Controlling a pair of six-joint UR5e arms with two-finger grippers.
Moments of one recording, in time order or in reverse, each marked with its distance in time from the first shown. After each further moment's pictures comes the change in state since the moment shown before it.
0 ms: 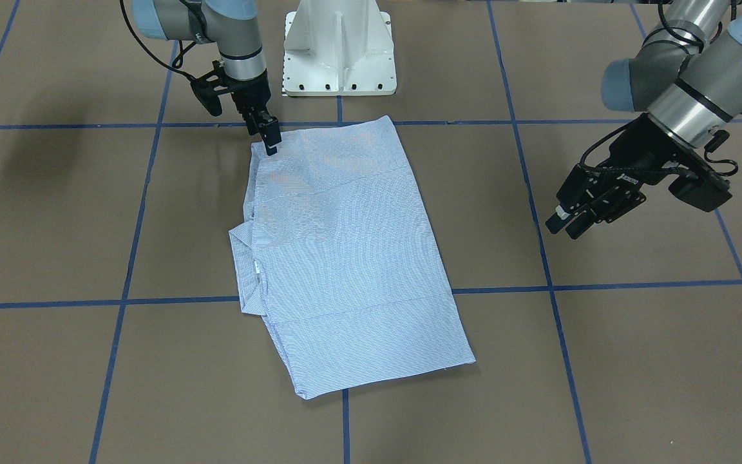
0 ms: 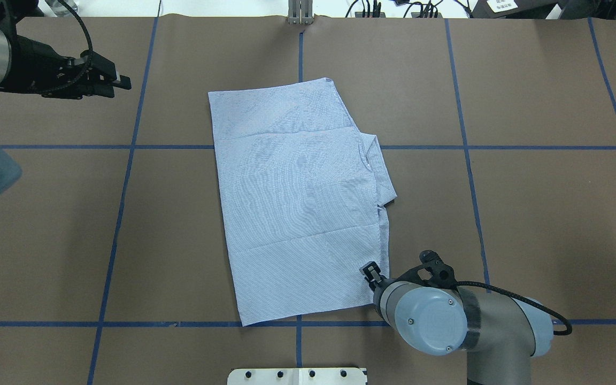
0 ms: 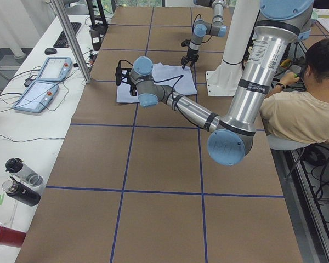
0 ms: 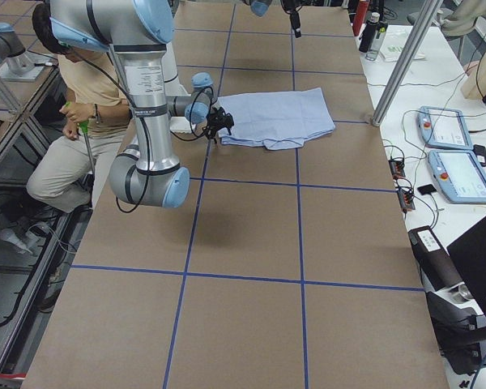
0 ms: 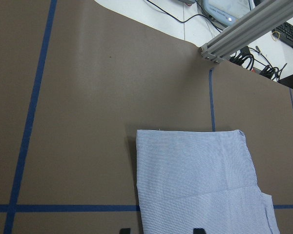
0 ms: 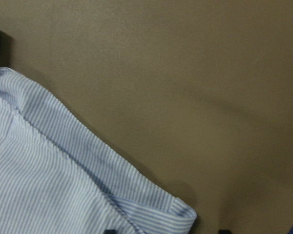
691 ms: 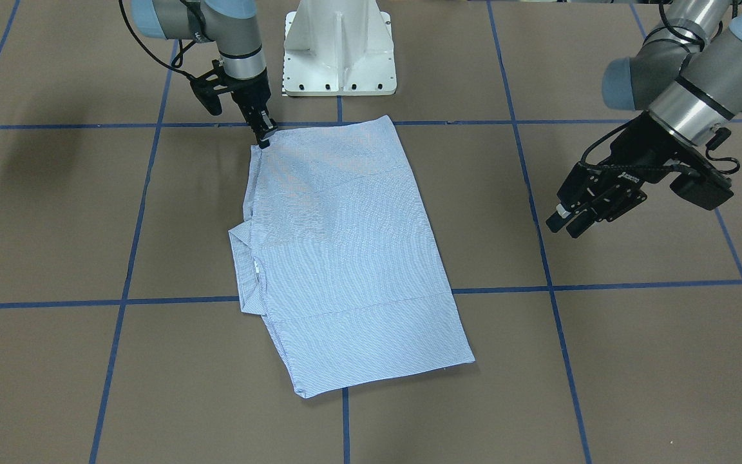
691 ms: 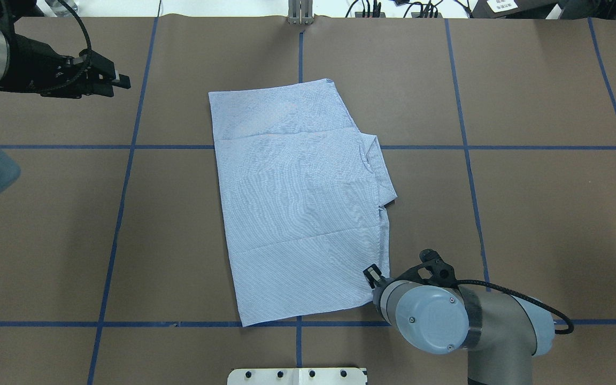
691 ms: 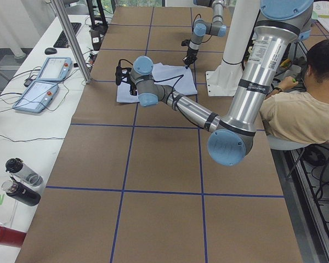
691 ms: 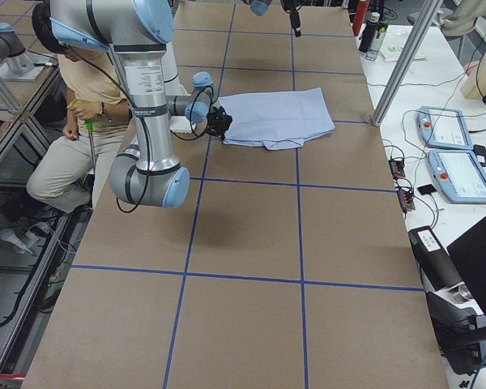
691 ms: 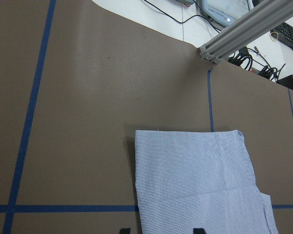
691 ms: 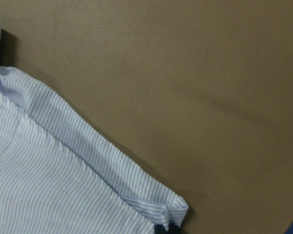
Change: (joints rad) left arm -0.003 0.002 -0.008 0.001 -0.001 0.000; right arm 0.004 0.000 0.009 -0.001 0.008 -0.002
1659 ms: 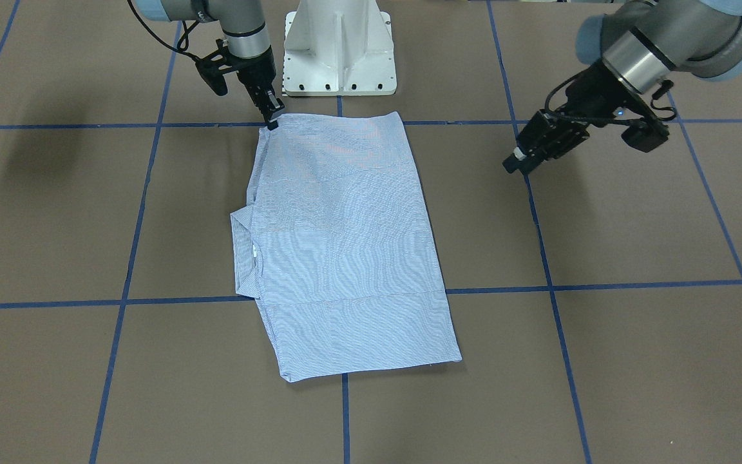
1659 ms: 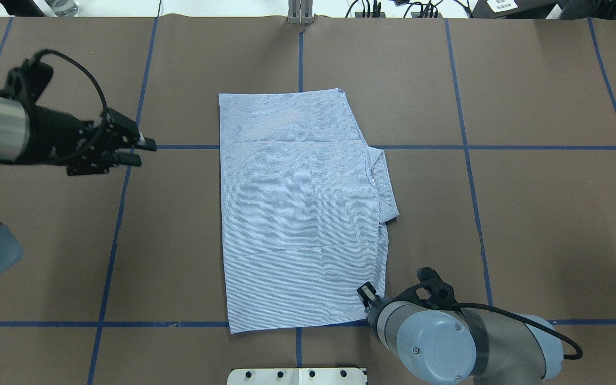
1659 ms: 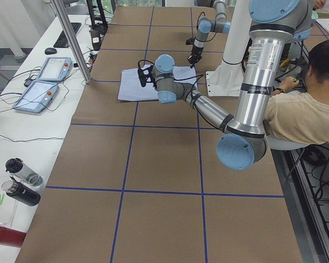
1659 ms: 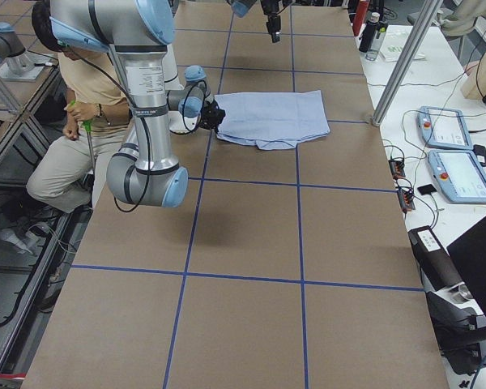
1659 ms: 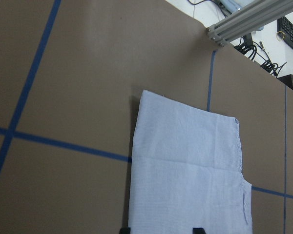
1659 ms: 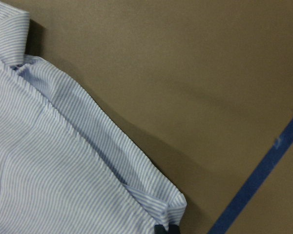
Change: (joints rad) left arm 0.242 0.140 -0.235 -0.008 0.105 -0.466; right arm -0.069 -0.007 0.070 -0.027 -0.030 0.043
